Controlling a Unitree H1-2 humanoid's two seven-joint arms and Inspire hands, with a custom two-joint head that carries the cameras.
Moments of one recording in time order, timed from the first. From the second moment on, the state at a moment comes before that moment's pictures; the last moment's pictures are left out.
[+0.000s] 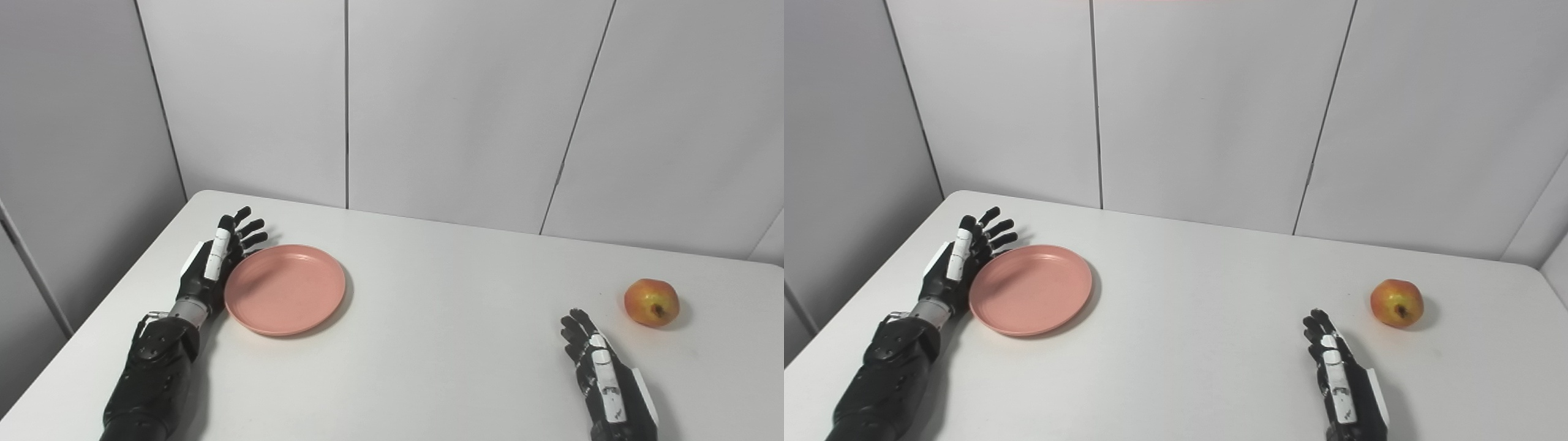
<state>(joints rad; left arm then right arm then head) -0.50 0.35 0.21 0.82 -0.25 -0.29 -0.30 -0.04 -0.03 -0.01 0.02 0.17 0.03 0.12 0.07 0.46</state>
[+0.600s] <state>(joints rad) -0.47 0.27 0.16 0.68 -0.21 -0.18 -0.23 -0.04 0.00 0.01 0.01 0.13 0.03 0.07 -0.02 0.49</state>
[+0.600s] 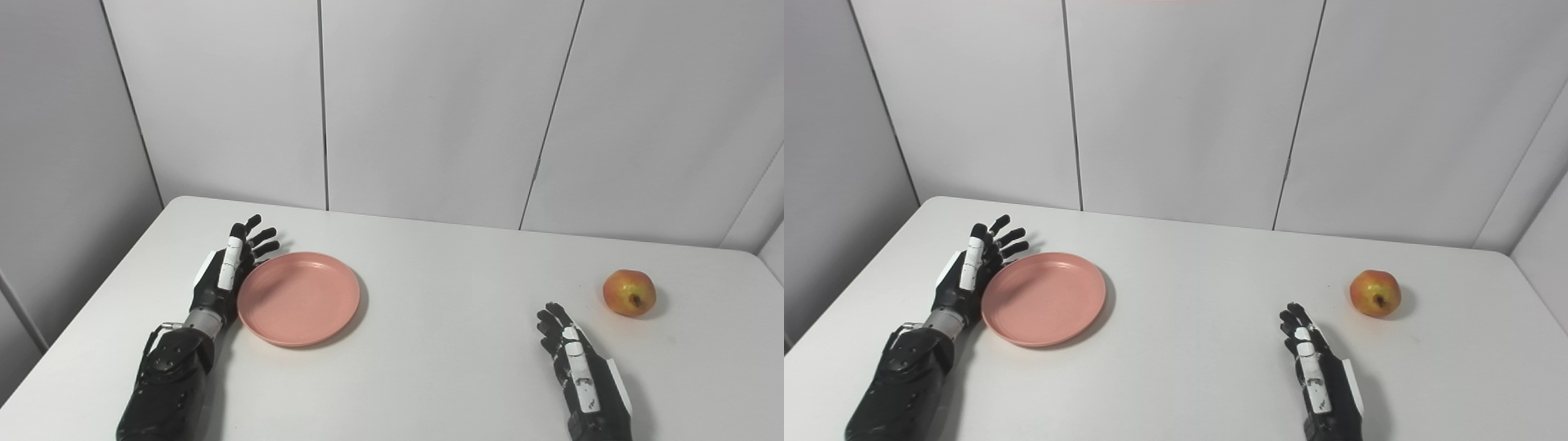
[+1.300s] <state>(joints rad) -0.42 0.24 0.12 0.53 -0.21 -0.06 -0.21 -0.02 0.04 0.04 -0.01 0.09 0.04 0.03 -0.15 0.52</state>
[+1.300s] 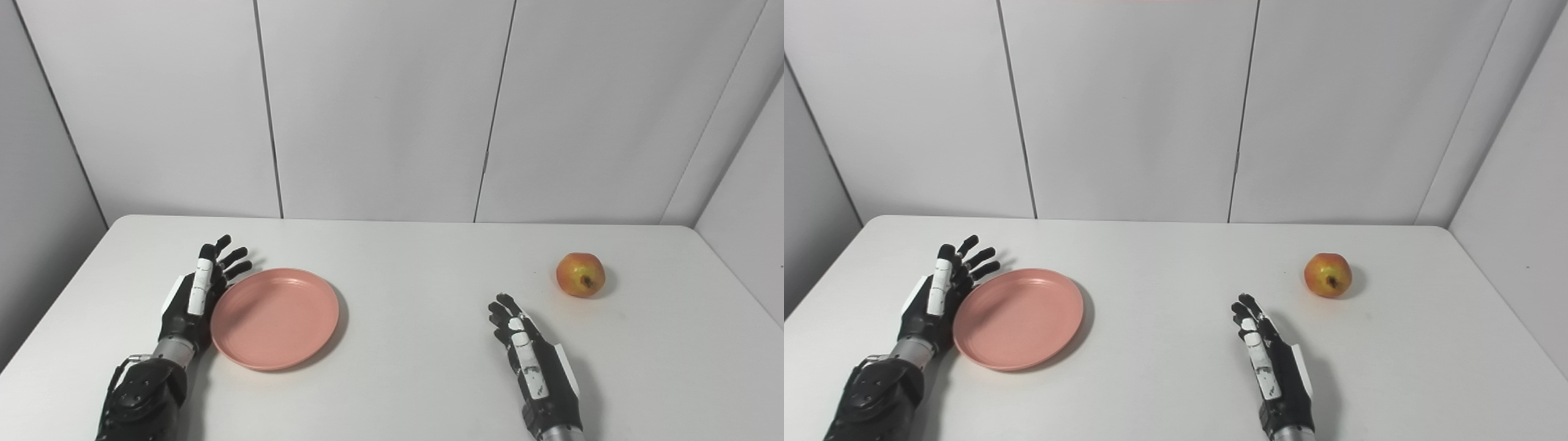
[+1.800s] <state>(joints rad) -0.39 0.16 0.09 0.46 -0.21 -0.05 -0.20 -0.02 0.05 0.06 -0.03 0.06 0.04 0.01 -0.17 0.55</state>
